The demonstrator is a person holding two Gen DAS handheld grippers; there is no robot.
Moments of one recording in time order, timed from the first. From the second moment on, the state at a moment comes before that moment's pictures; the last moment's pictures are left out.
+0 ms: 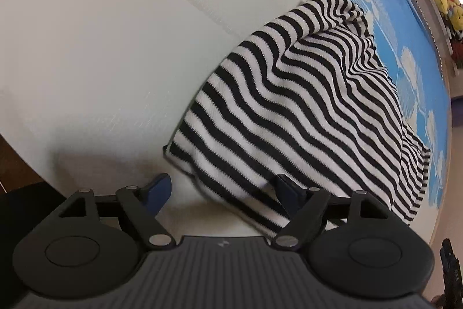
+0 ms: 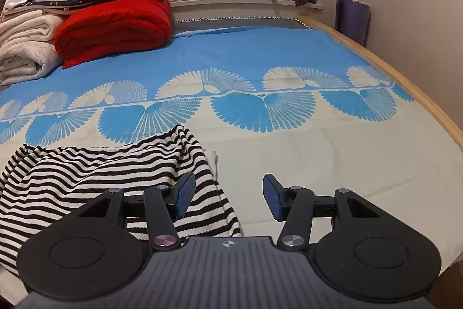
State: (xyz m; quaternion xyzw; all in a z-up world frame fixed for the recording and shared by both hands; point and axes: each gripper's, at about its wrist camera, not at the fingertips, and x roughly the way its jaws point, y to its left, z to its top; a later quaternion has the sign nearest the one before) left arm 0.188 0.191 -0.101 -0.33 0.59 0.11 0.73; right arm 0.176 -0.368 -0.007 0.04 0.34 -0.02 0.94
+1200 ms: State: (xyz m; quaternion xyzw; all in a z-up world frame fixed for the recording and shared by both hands) left arm 0.201 0.181 -0.069 -0.35 0.49 0.08 0.79; right arm 0.178 -0.386 -0.009 0.06 0.34 -0.04 0.94
